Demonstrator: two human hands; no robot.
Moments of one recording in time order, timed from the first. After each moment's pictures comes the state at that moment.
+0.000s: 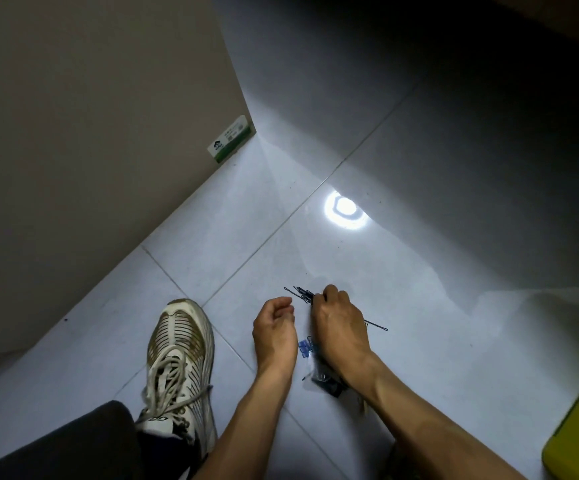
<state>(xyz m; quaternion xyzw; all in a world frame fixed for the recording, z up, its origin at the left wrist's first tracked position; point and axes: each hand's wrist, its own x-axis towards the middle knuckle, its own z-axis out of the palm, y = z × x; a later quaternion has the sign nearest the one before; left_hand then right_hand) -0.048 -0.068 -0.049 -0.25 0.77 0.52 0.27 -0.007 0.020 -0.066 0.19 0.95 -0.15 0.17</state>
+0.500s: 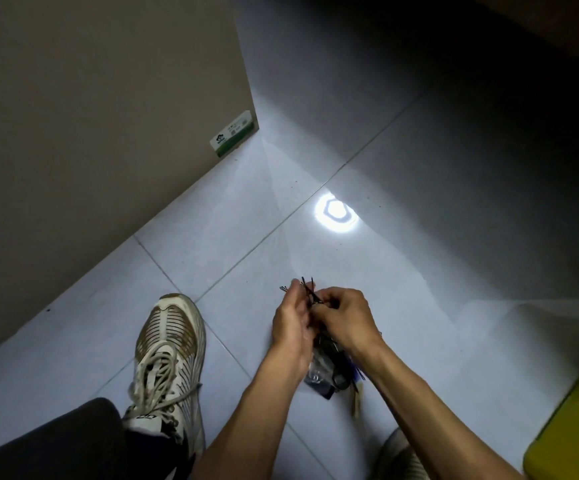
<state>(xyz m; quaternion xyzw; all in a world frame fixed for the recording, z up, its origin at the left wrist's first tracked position) -0.051 -0.041 -0.051 -0.36 0.48 0.69 0.40 -0.012 0.042 -0.037 0.41 0.68 -0.60 0.12</state>
